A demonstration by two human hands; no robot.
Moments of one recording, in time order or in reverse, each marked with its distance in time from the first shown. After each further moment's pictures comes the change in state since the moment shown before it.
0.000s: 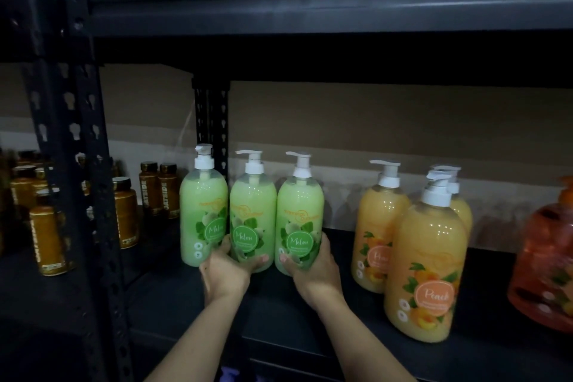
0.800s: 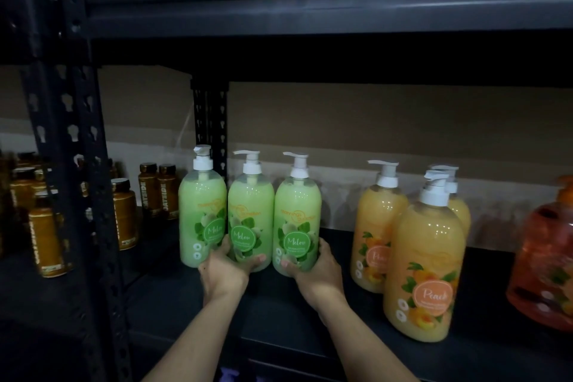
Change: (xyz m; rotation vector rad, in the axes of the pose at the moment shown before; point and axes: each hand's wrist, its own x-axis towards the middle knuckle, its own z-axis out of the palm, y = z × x) left_hand 0.003 0.002 0.001 0.025 -0.014 -0.045; right_hand -0.006 -0.004 -0.009 -0.023 -0.007 0.037
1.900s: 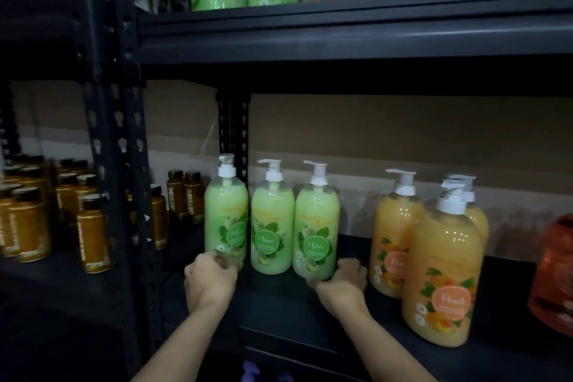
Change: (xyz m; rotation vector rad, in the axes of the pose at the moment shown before) left_hand 0.002 -0.006 -0.049 0.220 0.169 -0.064; right_hand -0.016 -0.007 -0.009 -0.230 0.068 0.160
